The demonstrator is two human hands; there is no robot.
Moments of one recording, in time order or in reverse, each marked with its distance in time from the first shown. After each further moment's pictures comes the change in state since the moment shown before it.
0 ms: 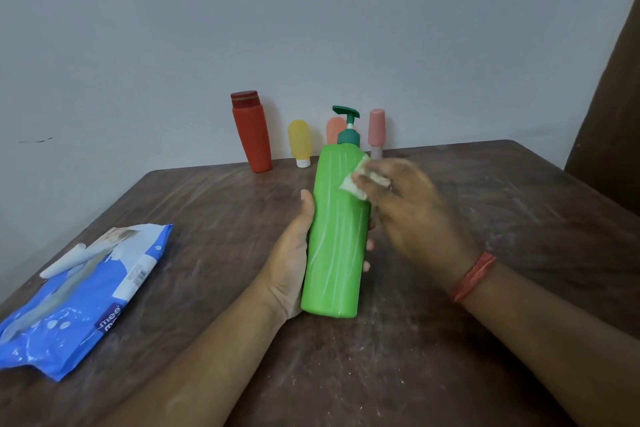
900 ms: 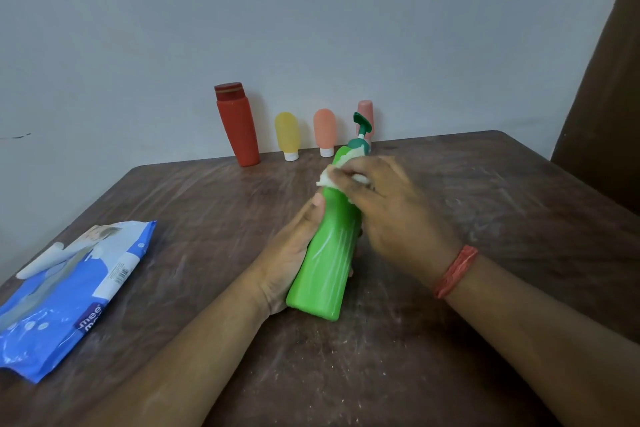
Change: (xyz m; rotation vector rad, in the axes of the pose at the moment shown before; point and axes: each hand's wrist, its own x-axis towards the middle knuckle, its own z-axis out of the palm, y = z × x) left_hand -0.005 0.003 0.008 0.248 0.004 -0.047; right_hand -0.002 -0.001 0.004 0.034 -0.040 -0.042
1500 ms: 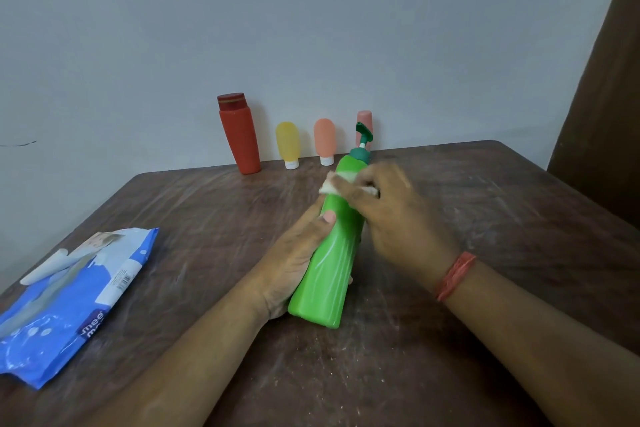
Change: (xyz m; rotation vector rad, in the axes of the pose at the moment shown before) left_hand 0.002 0.001 -0.002 0.057 -0.034 0.071; right_hand 0.007 0.003 -0.005 0.045 0.016 0.089
